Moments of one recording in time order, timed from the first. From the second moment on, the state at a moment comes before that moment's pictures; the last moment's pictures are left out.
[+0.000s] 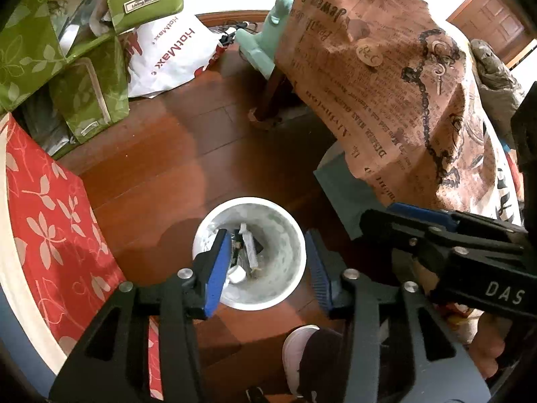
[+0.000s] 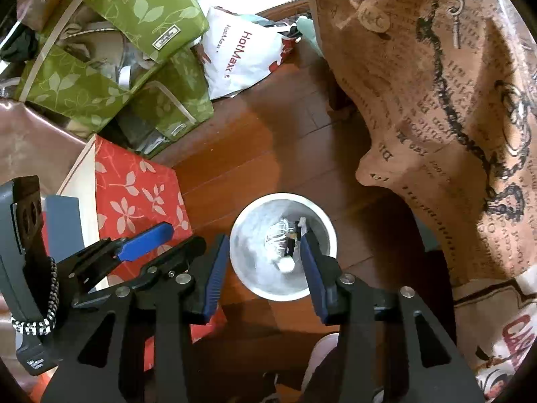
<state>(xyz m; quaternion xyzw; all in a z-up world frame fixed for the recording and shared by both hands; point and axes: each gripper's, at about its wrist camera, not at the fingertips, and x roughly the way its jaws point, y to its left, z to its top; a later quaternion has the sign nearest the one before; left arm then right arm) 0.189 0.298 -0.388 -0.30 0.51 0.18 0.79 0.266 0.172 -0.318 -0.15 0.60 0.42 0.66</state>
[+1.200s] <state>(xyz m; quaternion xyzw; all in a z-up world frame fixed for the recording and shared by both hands) 0.062 0.097 -0.012 -0.11 0.23 0.09 0.96 0.117 -0.090 0.010 -0.05 0.24 0.32 0.92</state>
